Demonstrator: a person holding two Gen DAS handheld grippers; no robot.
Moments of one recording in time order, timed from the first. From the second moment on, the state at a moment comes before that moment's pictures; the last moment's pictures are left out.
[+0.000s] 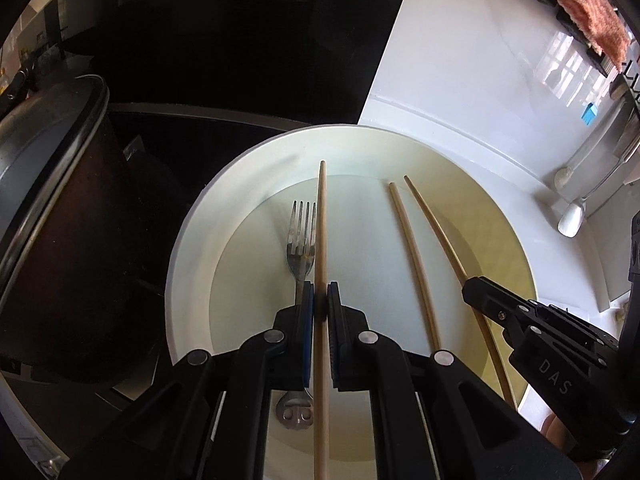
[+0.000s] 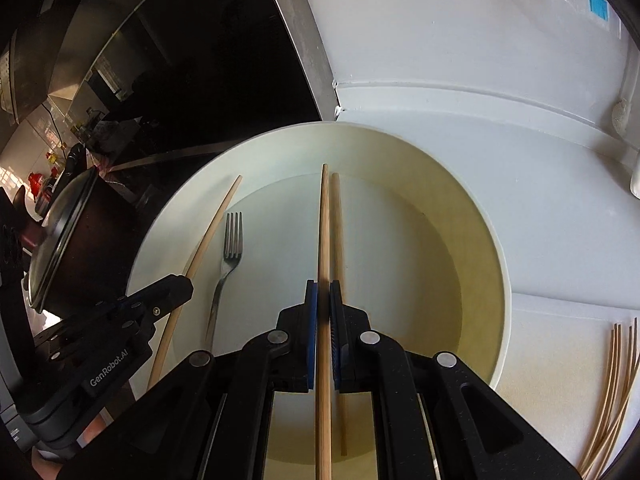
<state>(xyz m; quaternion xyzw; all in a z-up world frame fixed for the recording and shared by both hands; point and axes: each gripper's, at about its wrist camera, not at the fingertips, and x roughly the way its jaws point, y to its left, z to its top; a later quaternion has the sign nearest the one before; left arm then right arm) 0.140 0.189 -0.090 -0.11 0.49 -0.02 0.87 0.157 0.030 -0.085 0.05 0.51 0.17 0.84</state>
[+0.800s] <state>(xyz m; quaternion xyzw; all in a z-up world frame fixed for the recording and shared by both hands) 0.158 0.182 -0.114 -0.08 0.54 -0.02 0.84 0.177 0.035 -0.119 0.05 0.57 0.17 0.80</state>
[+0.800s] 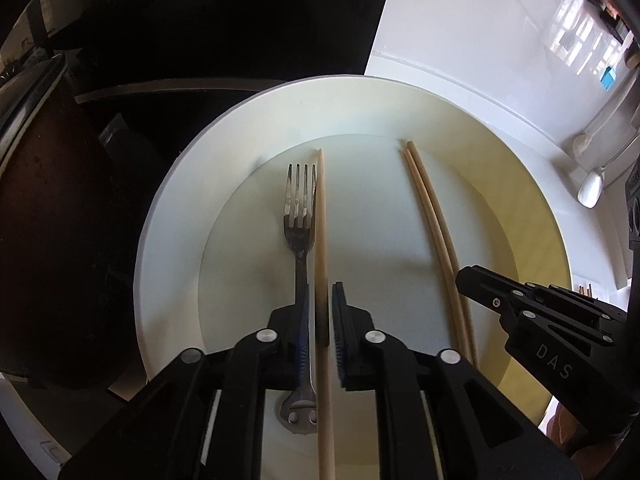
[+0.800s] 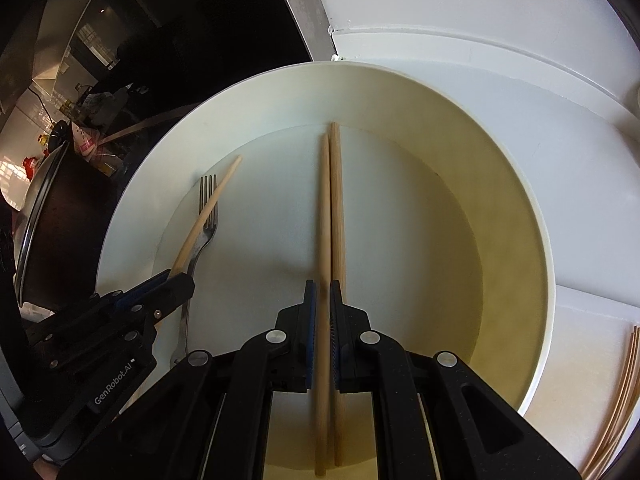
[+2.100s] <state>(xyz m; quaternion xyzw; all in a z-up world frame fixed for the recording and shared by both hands) 0.085 0.172 -0.052 -0.04 0.50 -0.06 0.87 0.042 -0.046 -0.054 0.08 0.48 0.06 0.87</state>
